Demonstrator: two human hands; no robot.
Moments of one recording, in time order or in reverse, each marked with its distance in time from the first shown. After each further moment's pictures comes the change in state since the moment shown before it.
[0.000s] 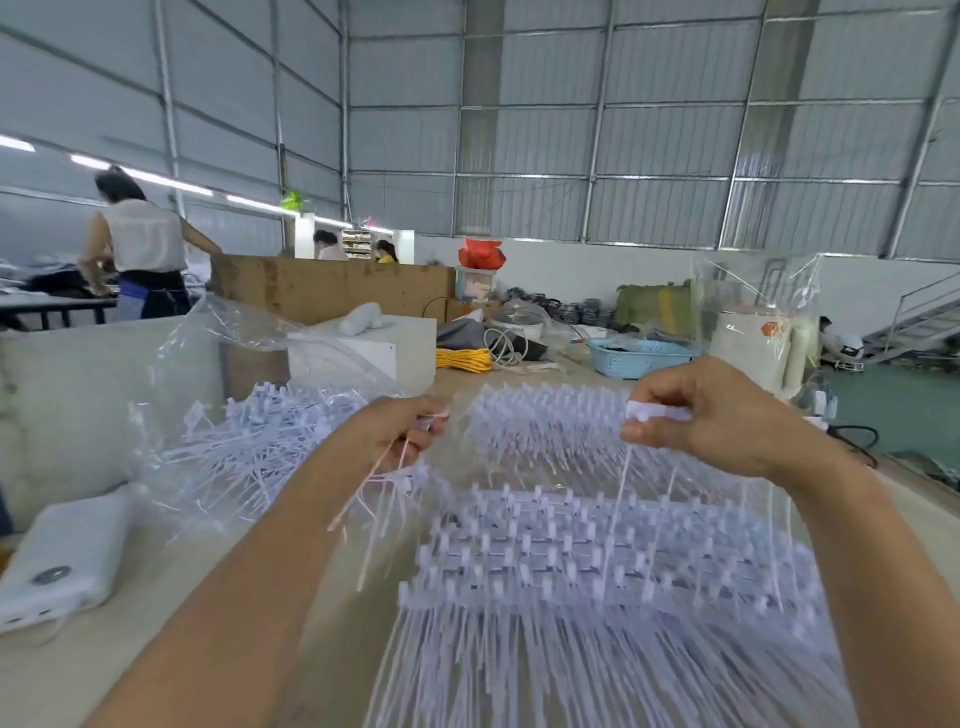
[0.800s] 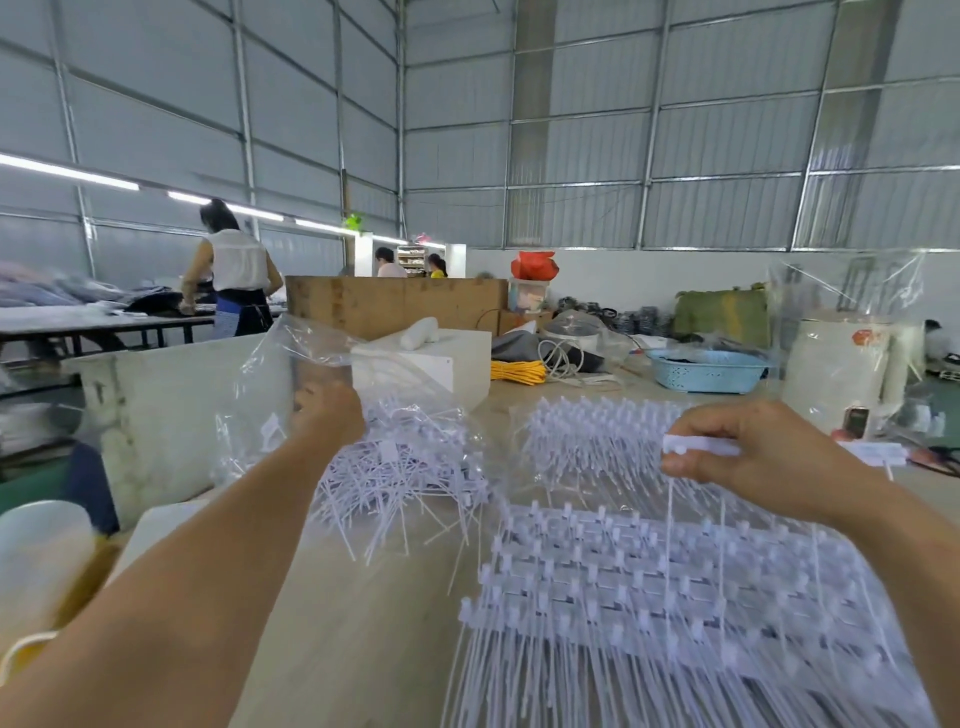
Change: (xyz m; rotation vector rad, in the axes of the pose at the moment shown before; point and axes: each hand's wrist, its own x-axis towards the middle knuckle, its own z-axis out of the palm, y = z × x) left_hand 0.038 0.011 -0.135 1.511 0.738 -0.109; right_hand 0.011 0.007 0.028 -0.085 -0.021 0.045
